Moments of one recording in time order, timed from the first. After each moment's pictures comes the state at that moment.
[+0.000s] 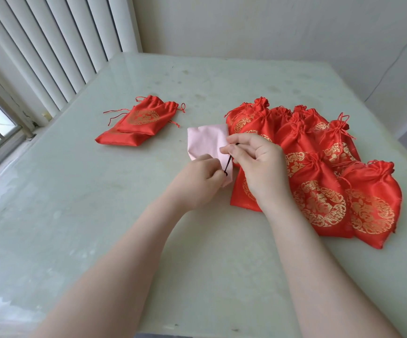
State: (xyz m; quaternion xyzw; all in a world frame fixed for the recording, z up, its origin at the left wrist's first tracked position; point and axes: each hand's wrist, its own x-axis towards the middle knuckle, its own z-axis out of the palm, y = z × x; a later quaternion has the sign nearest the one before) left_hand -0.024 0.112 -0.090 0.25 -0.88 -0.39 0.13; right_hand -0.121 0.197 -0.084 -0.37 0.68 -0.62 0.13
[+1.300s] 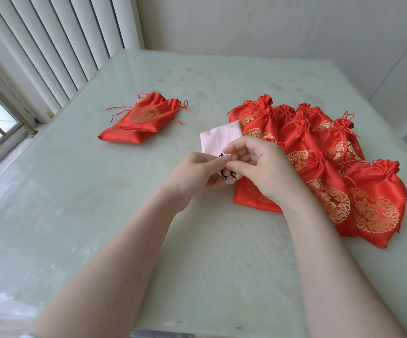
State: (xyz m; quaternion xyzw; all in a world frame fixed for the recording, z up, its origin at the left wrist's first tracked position) left_hand -0.022 0.107 -0.087 0.25 -0.68 -0.68 0.12; right_hand -0.131 0.206 -0.073 -0.48 0.68 -0.51 0.22
